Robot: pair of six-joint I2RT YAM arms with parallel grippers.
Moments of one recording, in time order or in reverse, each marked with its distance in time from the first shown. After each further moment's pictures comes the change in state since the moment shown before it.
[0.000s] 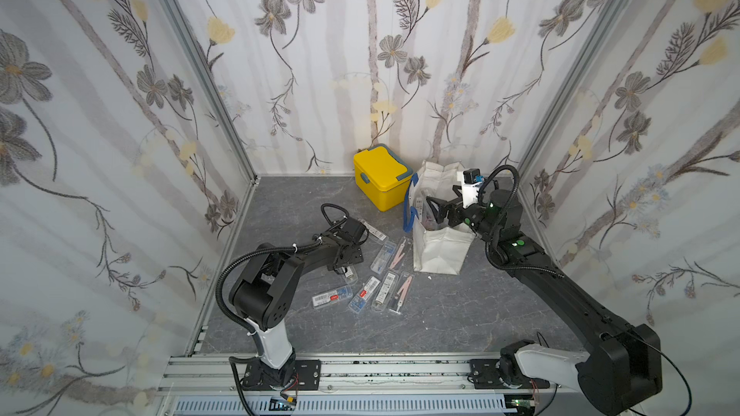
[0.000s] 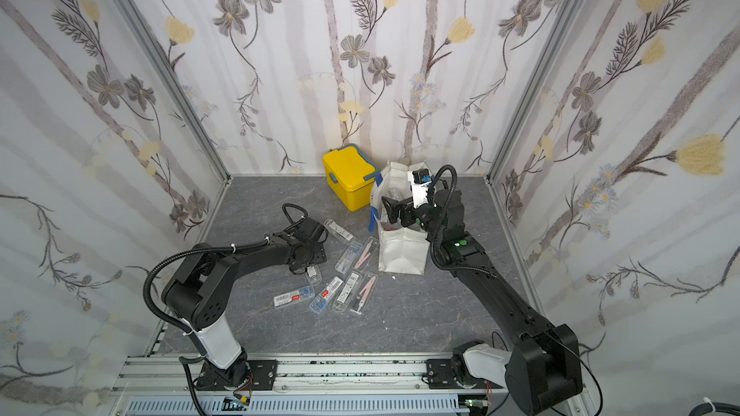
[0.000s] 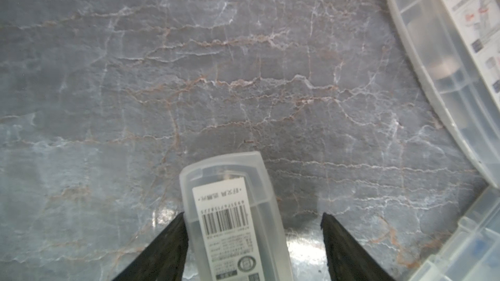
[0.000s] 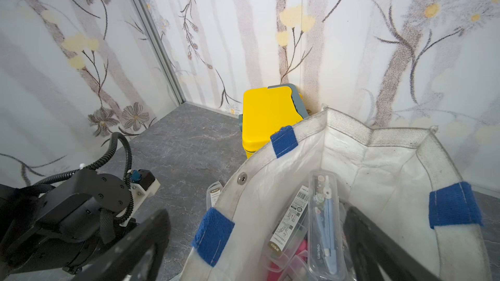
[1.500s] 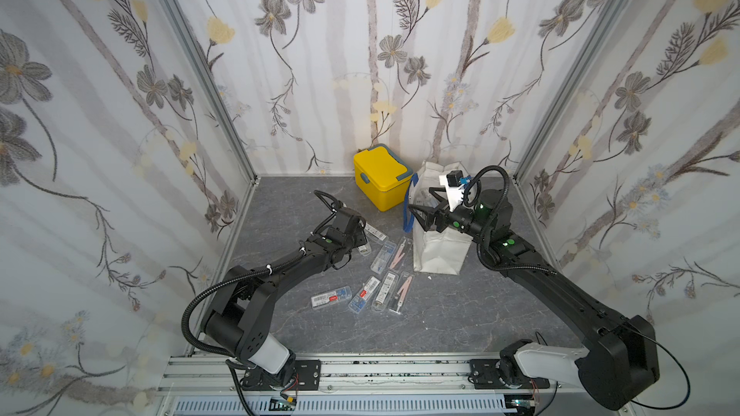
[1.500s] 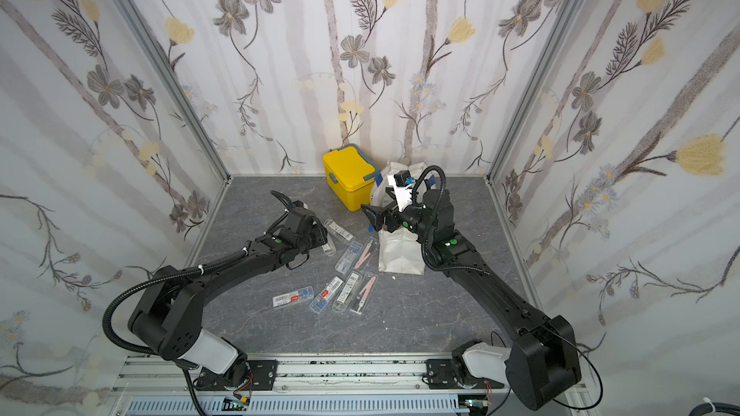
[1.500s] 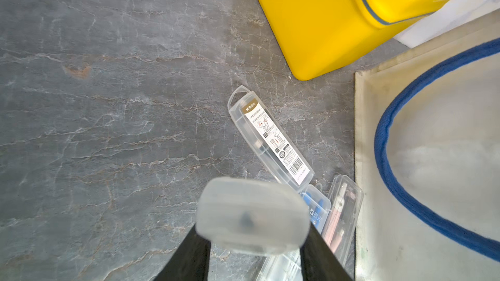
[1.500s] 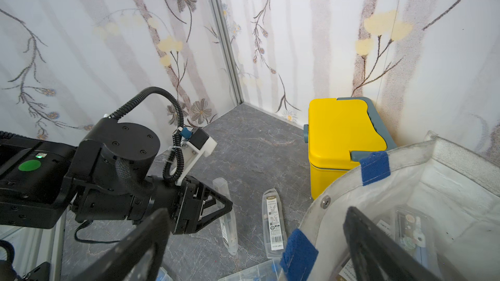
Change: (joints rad) left arm 0.001 -0.216 -0.053 0.292 0.057 0.030; right arm 0.092 0.046 0.026 0.059 -0.175 0.027
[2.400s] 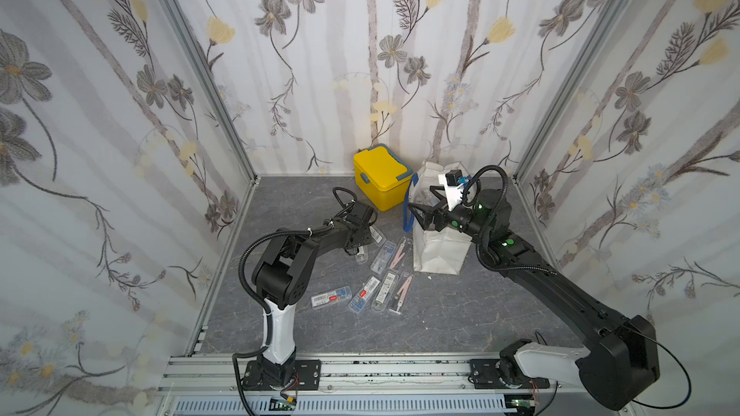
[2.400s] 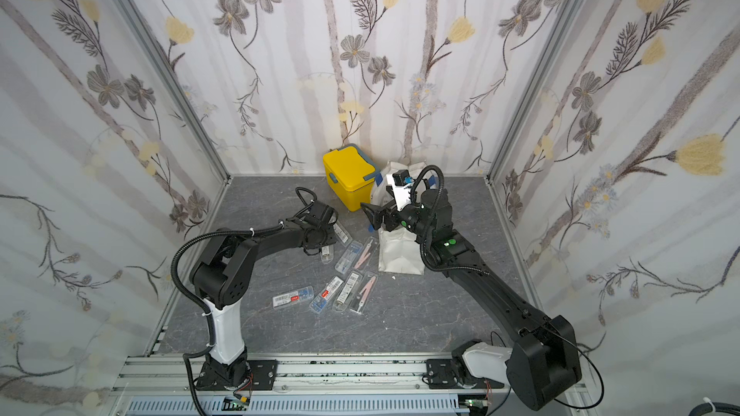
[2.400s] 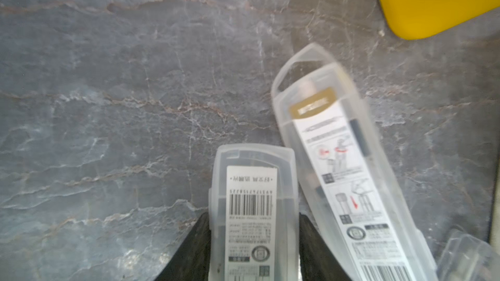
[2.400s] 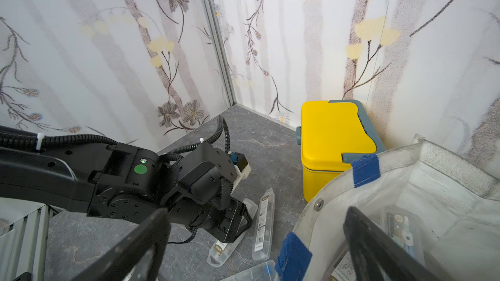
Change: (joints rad) left arm 0.022 0.422 0.312 -0.211 -0.005 0.044; right arm 0.020 -0.012 0.005 -0.011 0.055 -0.021
